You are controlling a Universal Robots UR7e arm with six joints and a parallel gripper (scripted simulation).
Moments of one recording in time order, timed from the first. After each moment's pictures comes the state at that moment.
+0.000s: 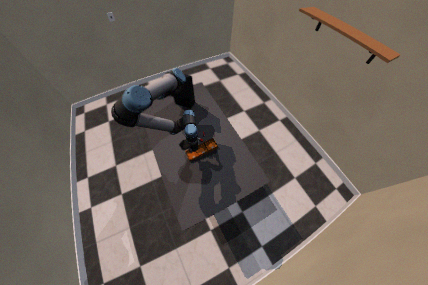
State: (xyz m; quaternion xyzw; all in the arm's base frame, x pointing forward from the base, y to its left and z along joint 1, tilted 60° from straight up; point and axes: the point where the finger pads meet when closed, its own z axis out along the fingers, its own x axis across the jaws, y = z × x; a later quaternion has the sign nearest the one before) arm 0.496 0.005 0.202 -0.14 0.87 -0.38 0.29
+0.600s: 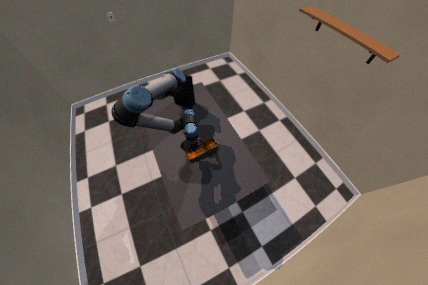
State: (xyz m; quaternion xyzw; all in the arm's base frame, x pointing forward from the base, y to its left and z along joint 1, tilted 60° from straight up) arm 0.496 0.005 0.202 -0.24 0.85 -0.41 0.24
